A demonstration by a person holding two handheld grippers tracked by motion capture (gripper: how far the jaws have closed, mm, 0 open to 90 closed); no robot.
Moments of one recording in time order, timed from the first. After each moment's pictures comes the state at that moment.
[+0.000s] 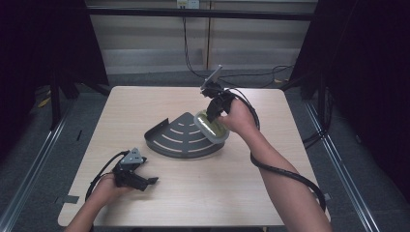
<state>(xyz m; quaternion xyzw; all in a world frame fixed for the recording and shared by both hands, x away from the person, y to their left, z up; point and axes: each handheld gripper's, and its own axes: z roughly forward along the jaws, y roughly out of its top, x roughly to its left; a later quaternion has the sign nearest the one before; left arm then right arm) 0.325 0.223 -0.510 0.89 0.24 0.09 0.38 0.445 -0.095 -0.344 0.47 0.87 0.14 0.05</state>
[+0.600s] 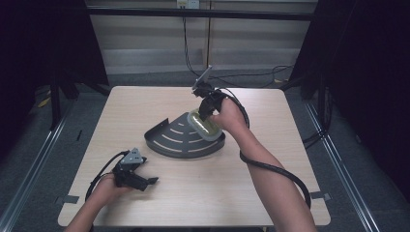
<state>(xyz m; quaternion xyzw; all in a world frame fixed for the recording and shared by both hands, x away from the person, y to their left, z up) 0.325 0.223 -0.510 0.89 0.24 0.09 0.38 0.461 -0.073 -0.356 0.45 0.88 0.14 0.05</state>
